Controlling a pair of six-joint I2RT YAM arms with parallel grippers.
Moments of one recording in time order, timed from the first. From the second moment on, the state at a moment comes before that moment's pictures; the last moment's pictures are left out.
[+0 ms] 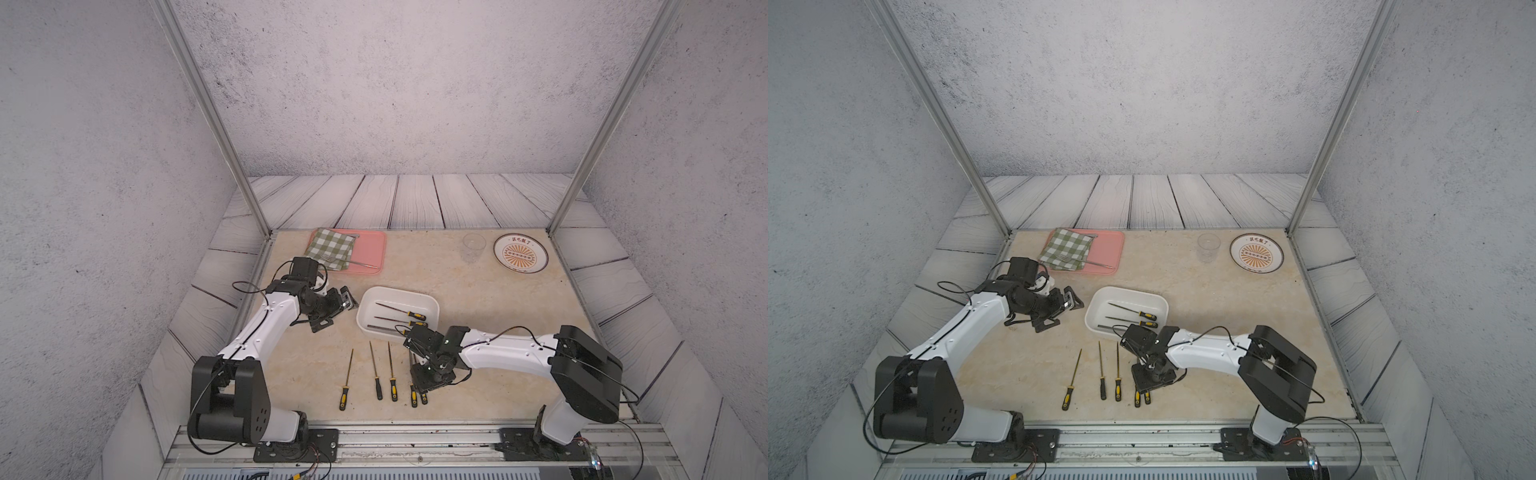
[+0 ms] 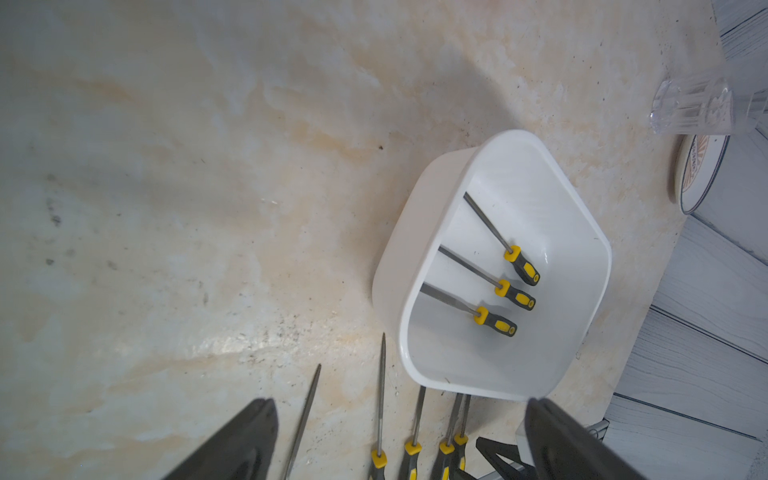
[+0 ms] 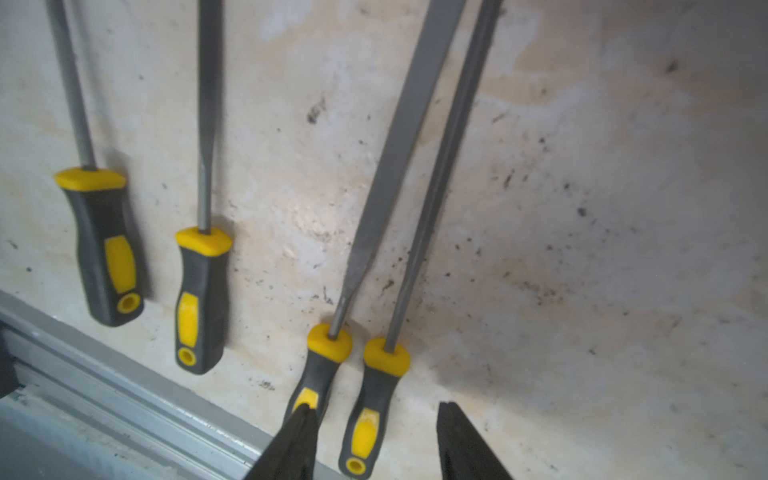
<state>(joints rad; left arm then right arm) -0.12 1.41 1.03 -0.79 0.44 -0.54 1.06 1.67 0.99 -0.71 -0.17 0.67</state>
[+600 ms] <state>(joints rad) -0.14 1.40 1.02 -0.79 0.44 -0.55 1.06 1.70 0.99 -0.78 -0.10 0.65</state>
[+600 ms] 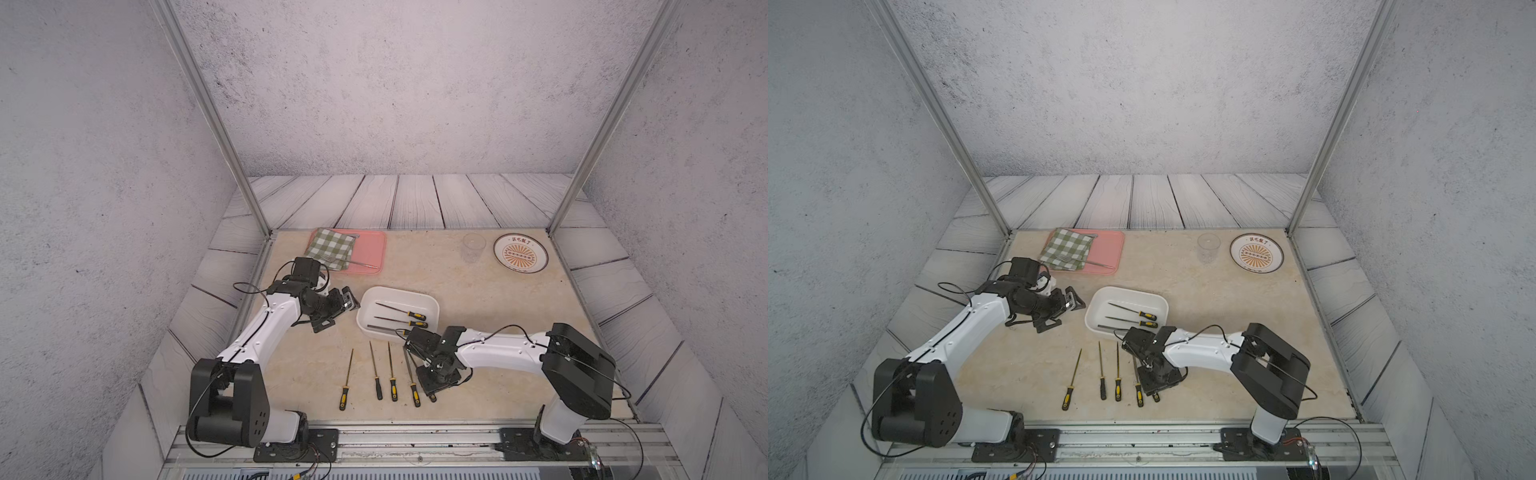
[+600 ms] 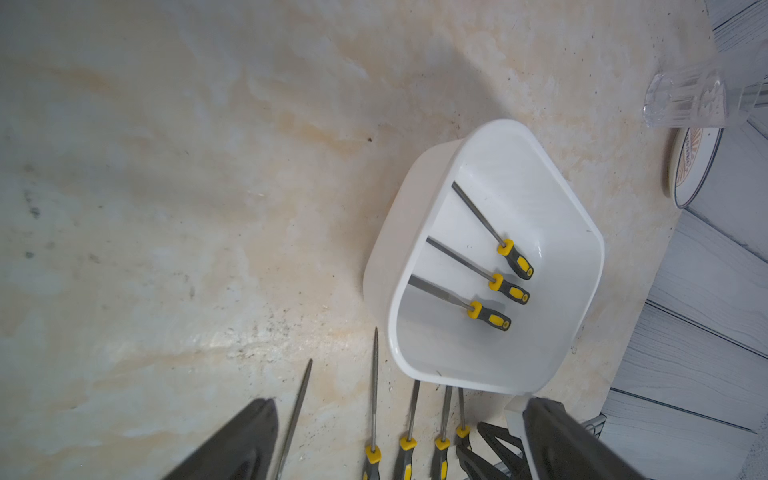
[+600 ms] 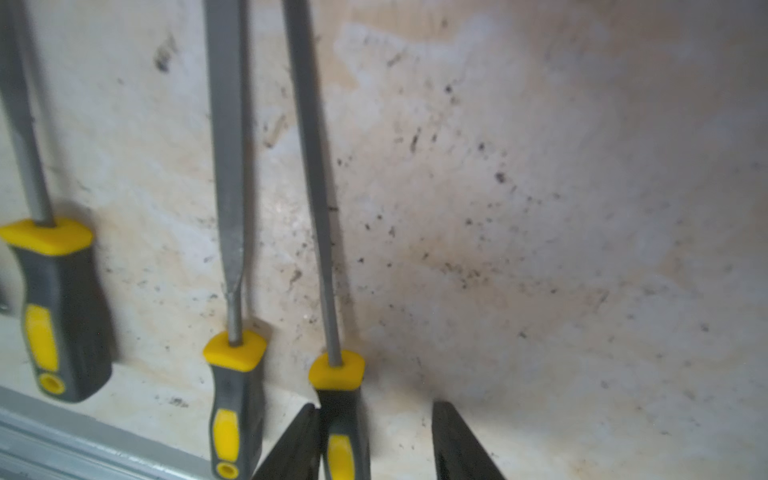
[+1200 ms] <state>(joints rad) -0.15 1.40 1.02 -0.81 0.44 -0.55 1.09 1.73 1.03 -0.80 -0.07 0.62</state>
